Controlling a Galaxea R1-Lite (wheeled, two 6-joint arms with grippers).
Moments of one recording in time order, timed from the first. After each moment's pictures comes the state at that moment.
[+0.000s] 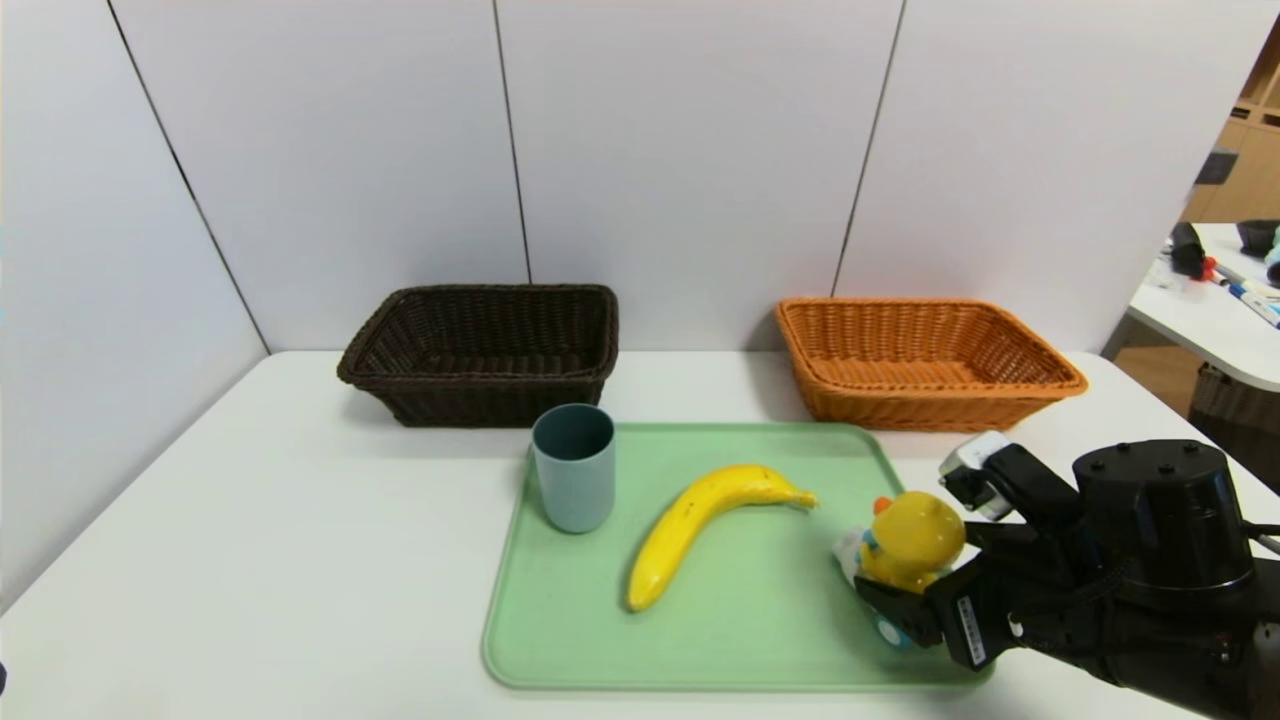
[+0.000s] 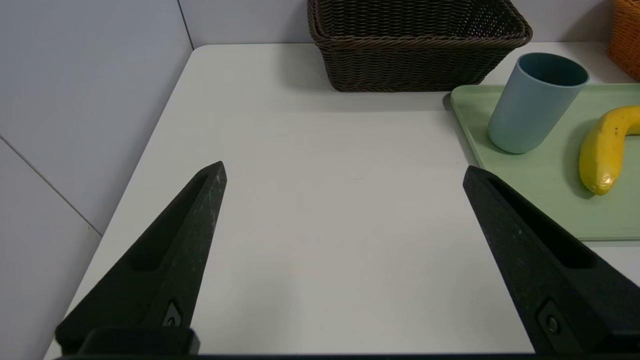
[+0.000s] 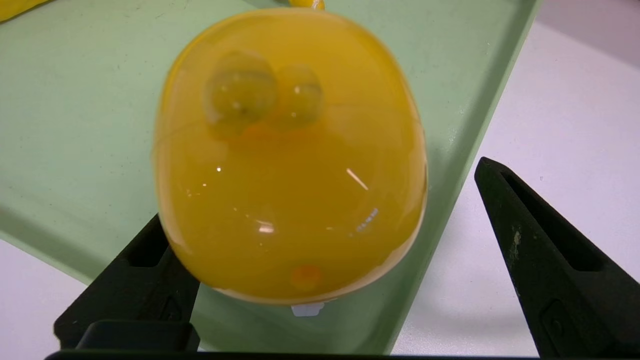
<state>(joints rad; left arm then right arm) 0.00 0.36 -0.52 0.24 -0.02 -0.01 0.47 1.52 -0.38 -0.53 -0.06 -0.07</state>
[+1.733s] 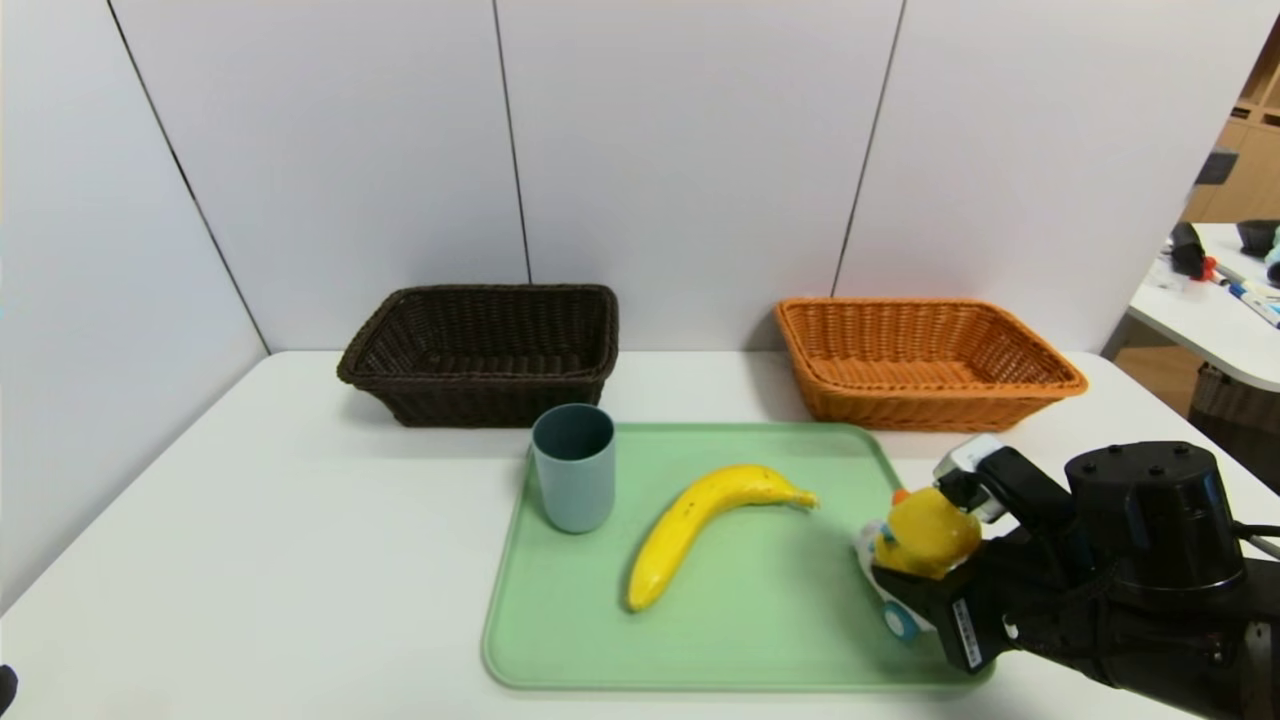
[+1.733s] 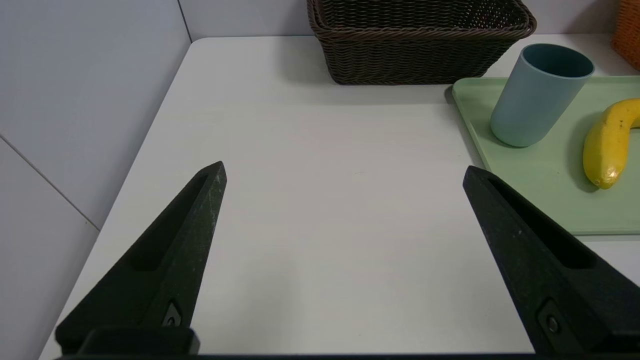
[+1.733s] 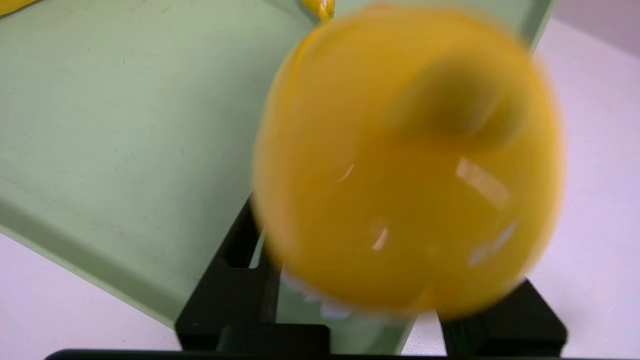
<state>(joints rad) 0.00 0.36 -0.50 0.24 -0.02 -0.01 0.47 1.54 -0.38 -0.53 -0.05 -0.07</state>
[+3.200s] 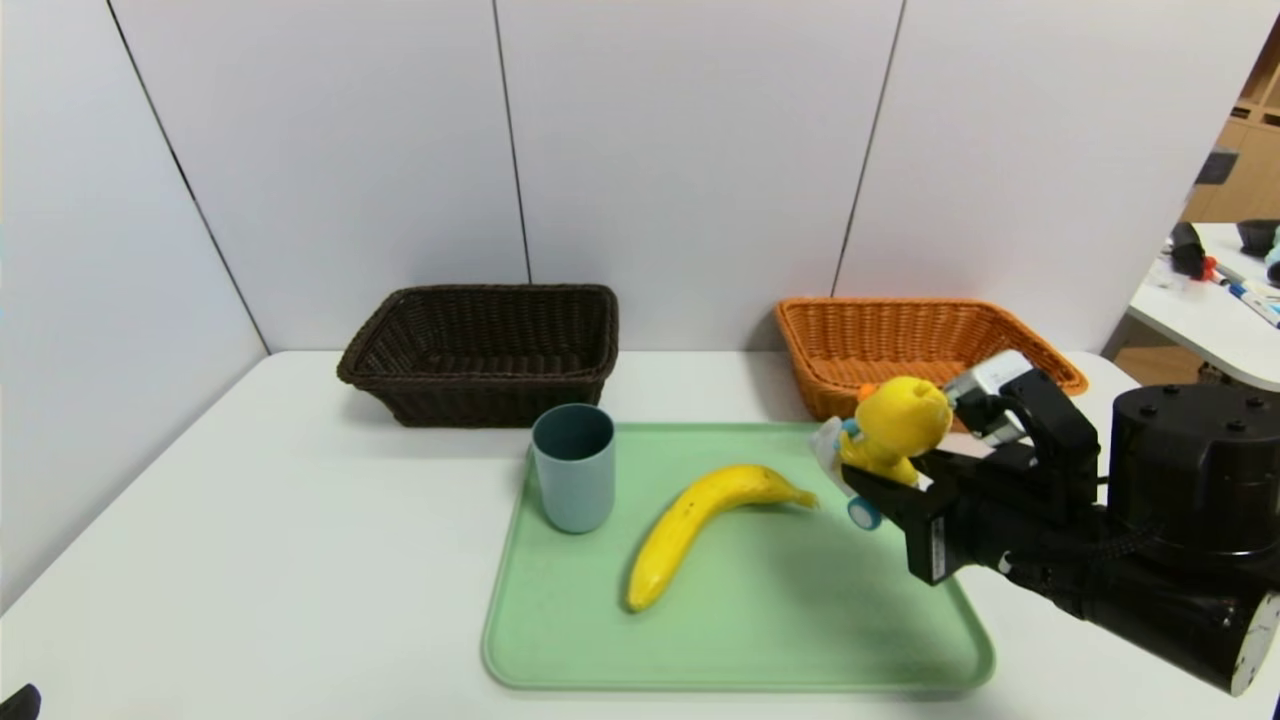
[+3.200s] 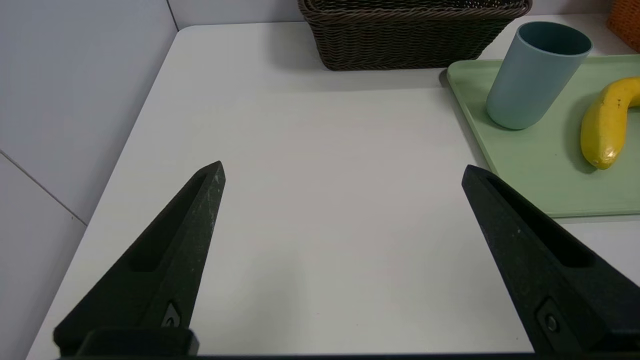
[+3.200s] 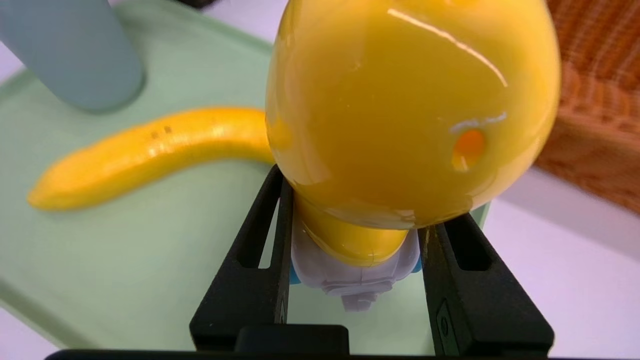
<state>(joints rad) 0.00 0.35 -0.47 0.24 -0.04 0.00 0.53 1.53 -0.45 -0.79 -0.09 -0.07</state>
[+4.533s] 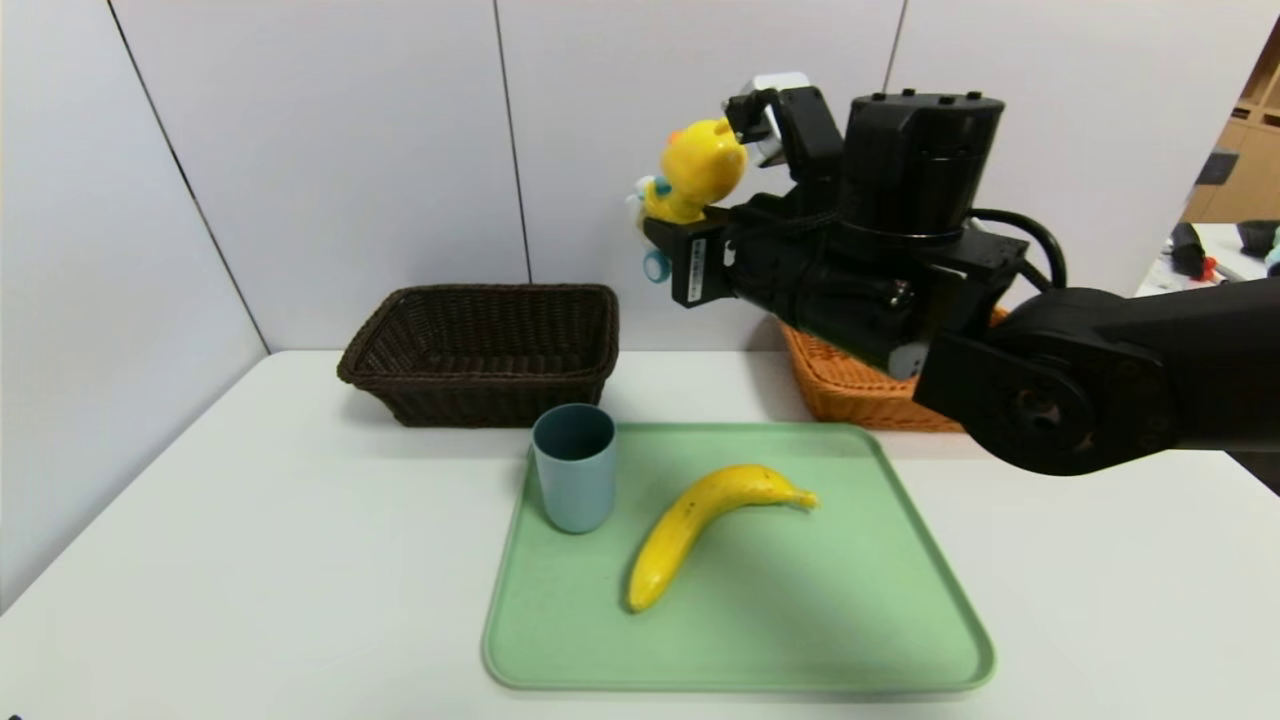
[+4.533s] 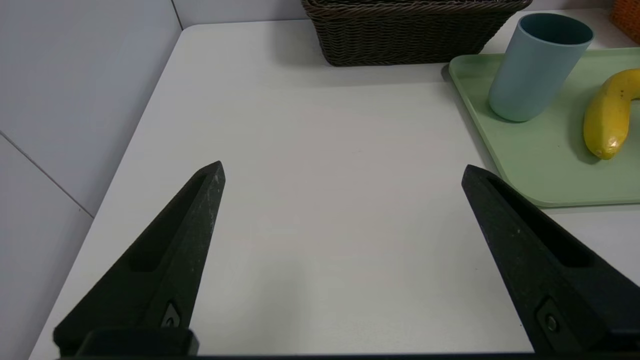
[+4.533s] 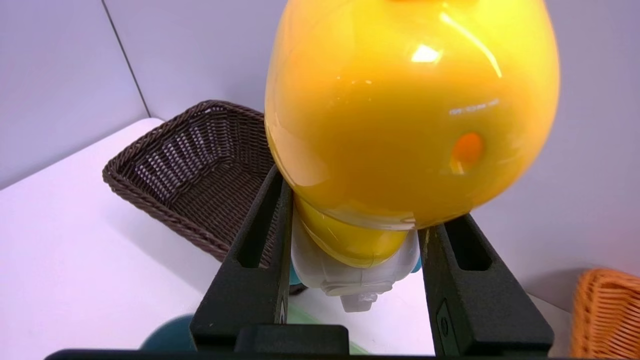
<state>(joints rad) 0.00 0.30 -0.47 0.28 -0.04 0.01 0.70 1.91 -1.37 -0.58 -0.14 -0.04</state>
